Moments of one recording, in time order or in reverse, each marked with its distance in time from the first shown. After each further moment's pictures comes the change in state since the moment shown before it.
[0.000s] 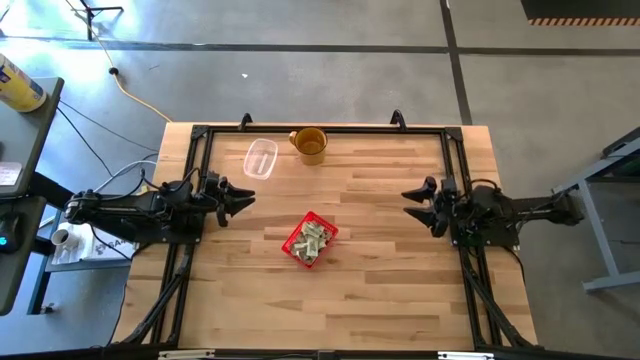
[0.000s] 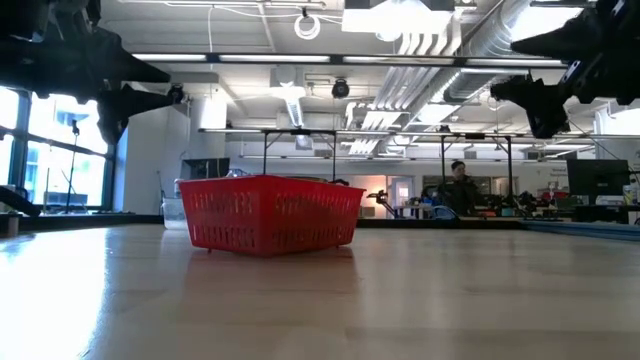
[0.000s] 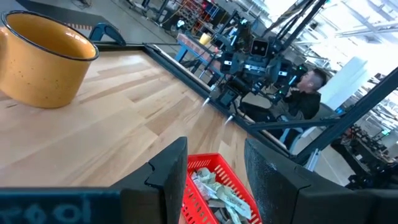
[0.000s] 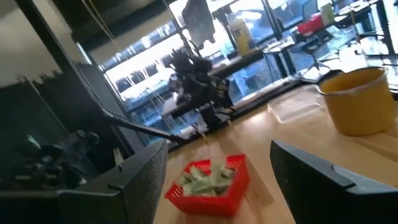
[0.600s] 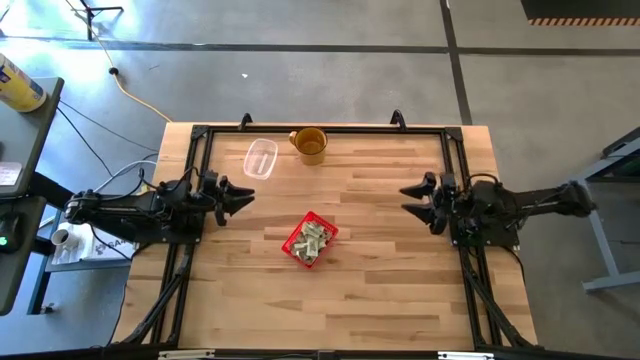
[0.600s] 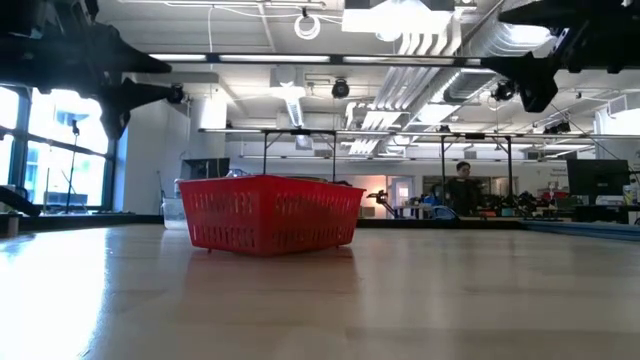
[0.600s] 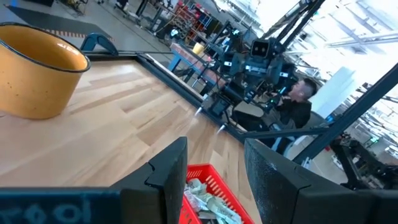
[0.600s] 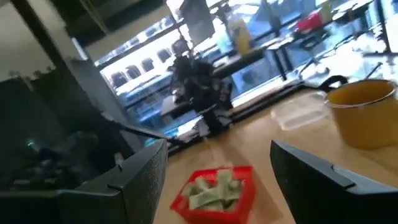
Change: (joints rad) left arm 0.000 0.000 -0.001 0.052 0.002 -0.002; right arm 0.031 0.220 0.156 0.045 0.031 -0.002
